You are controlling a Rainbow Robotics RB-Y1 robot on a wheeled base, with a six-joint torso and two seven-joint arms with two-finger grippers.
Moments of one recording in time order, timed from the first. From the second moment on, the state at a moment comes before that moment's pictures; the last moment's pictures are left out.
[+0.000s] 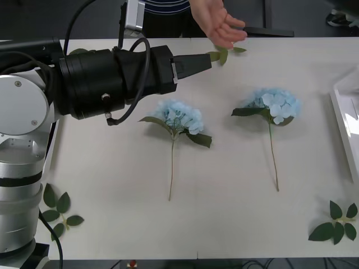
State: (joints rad) right arm -0.73 -0.78 0.13 -1.63 -1.25 0.47 1.58; left arm -0.39 0.24 -0.04 -2.10 1.22 1.12 -1.48
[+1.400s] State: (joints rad) right arm -0.95 -0.51 0.14 -1.30 -0.82 0.40 1.58; left arm -0.40 0.24 -0.04 -2.10 1.25 1.12 -1.48
